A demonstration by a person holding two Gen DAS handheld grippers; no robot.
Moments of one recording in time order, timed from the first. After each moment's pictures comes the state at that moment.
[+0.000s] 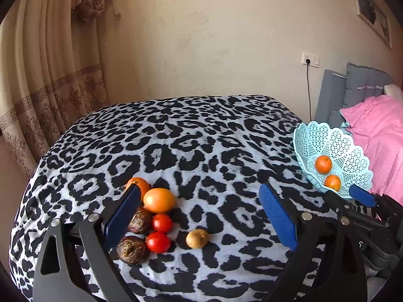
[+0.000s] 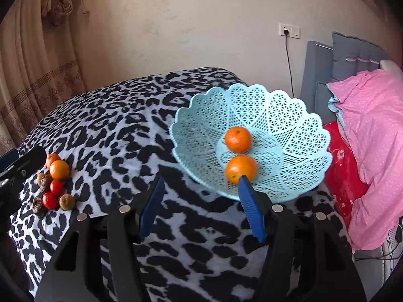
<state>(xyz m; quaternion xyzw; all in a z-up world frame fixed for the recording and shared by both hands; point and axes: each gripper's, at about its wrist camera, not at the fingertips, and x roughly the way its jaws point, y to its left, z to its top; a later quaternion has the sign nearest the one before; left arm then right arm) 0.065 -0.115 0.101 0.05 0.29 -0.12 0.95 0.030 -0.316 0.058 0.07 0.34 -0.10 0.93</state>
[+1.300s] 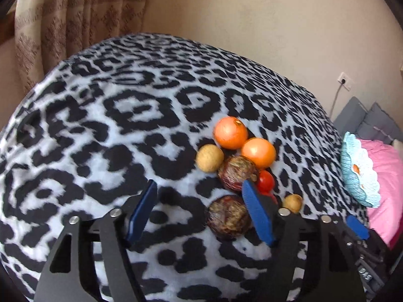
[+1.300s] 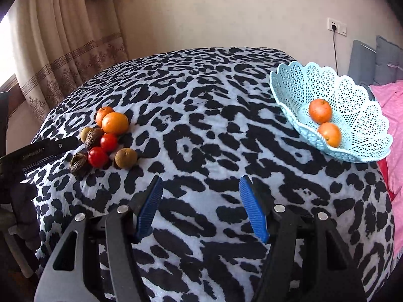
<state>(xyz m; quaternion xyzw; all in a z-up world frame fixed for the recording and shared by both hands) 0.097 0.030 0.032 -0.12 0.41 -0.09 0.90 0.026 -0.233 0.028 0.06 0.38 0.02 0.92</state>
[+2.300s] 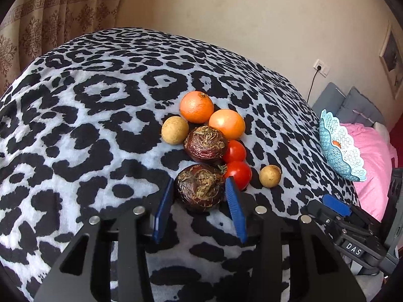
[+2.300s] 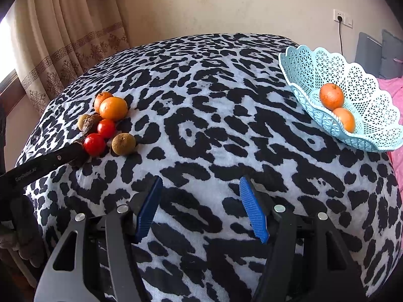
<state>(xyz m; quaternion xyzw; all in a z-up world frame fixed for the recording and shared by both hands) 0.077 0.011 0.019 -0.10 0.40 -0.16 0.90 0.034 -0.228 0.017 0.06 0.41 0.03 0.91</state>
